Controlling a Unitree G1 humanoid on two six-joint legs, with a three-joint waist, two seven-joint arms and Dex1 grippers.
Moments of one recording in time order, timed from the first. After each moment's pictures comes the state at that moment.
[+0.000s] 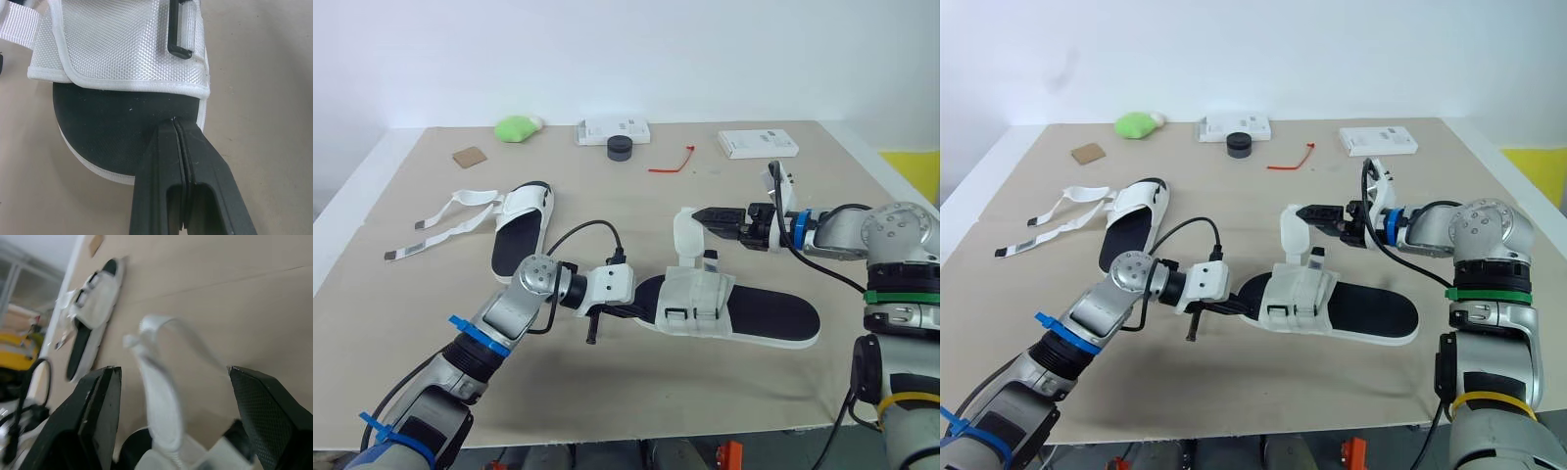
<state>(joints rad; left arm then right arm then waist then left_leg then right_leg) -0.61 0.43 -0.45 0.08 -0.05 0.19 -1.19 -0.92 -0.70 -0.13 0.45 1.03 1.37 0.46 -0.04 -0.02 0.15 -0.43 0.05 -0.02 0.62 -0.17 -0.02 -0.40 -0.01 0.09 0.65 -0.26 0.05</state>
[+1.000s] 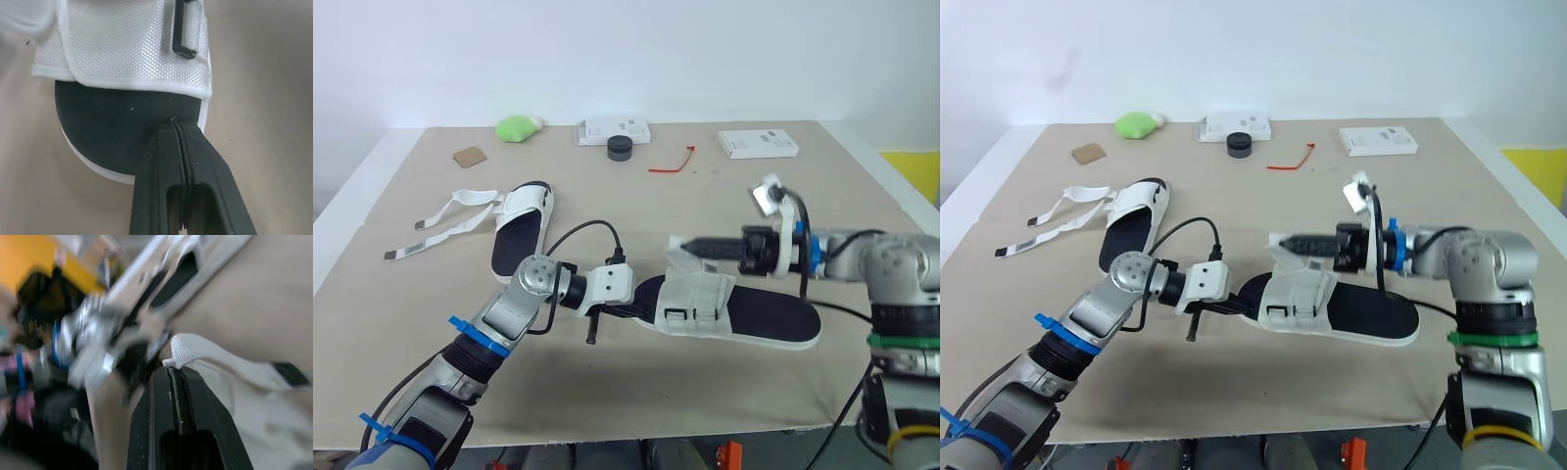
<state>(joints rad) -0.61 0.43 -0.45 0.09 -0.05 0.19 -1.19 -0.58 -0.79 -0.06 -0.14 0.93 1.25 0.98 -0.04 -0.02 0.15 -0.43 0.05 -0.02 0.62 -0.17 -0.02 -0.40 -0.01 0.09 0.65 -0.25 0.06</state>
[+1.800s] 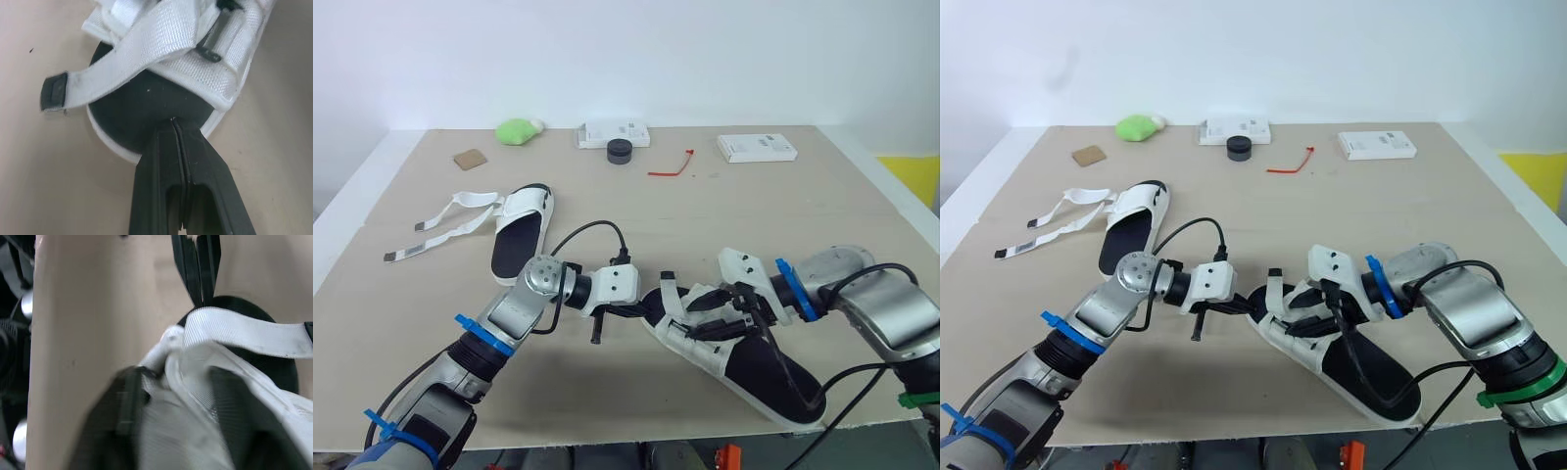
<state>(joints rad) -0.62 0.41 -0.47 0.09 -0.05 0.19 -1.17 -0.52 -1.03 0.30 -0.31 0.44 0.72 1.27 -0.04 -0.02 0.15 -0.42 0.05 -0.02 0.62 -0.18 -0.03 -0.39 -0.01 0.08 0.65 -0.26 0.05</state>
